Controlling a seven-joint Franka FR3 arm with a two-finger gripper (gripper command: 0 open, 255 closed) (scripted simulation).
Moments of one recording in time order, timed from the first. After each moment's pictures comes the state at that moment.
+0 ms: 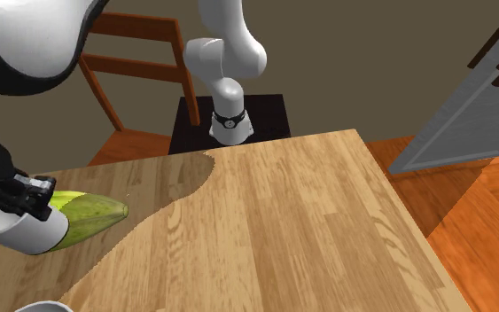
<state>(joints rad) -0.16 0.01 -0.34 -1.82 -0.06 1.89 -0.50</state>
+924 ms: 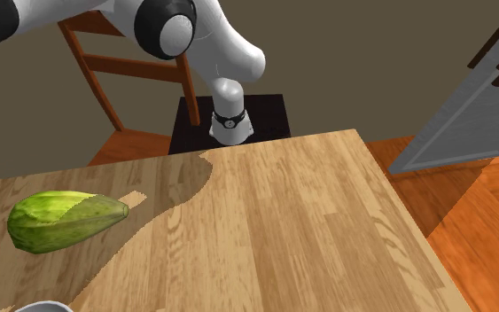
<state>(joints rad) -0.43 0.60 -0.39 -1.01 0.17 1.64 -0.77</state>
